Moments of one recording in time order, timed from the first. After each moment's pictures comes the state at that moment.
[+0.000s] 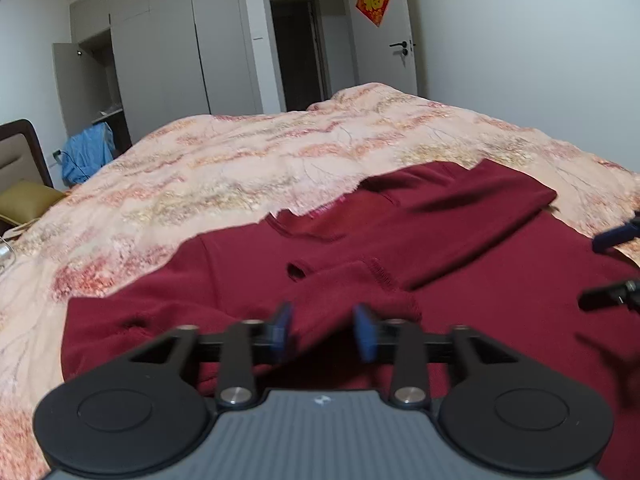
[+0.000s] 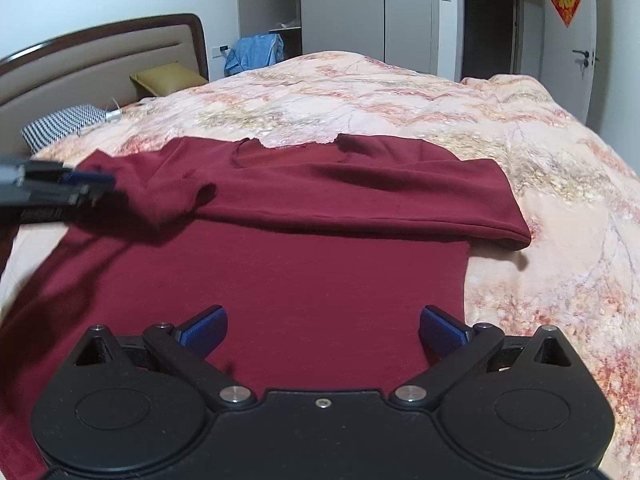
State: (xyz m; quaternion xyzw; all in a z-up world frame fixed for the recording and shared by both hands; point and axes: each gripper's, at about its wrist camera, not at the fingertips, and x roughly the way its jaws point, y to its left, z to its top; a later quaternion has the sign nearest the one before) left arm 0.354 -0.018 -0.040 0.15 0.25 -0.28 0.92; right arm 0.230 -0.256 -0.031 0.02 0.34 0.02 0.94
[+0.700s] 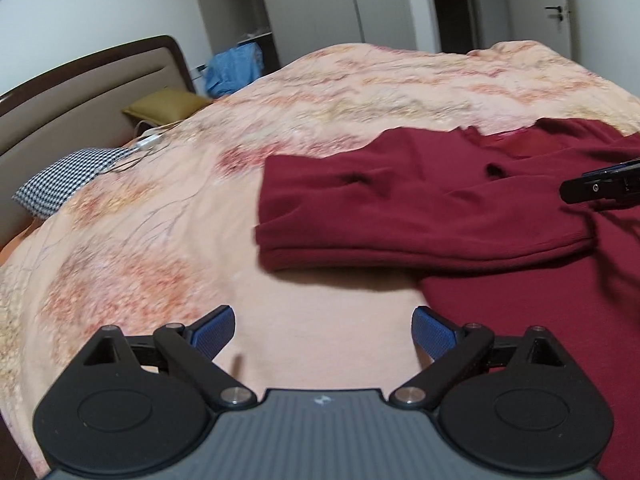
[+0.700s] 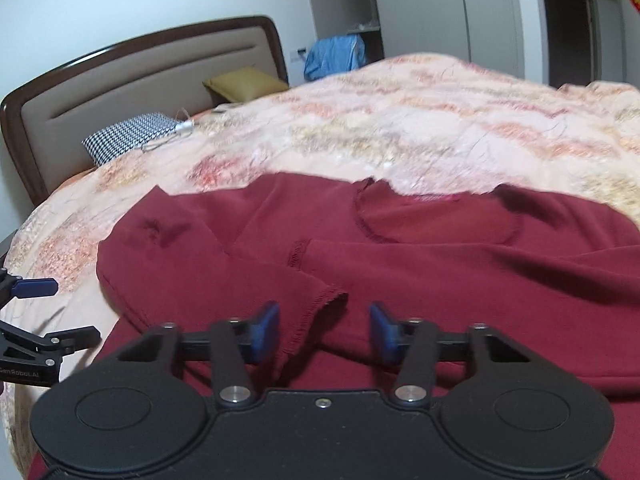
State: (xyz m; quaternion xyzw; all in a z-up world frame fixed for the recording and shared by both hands) left arm 0.340 0.072 -0.049 0.12 0.34 -0.03 0.93; right arm 0.369 -0.170 -0.029 0.05 0.34 0.15 0.93
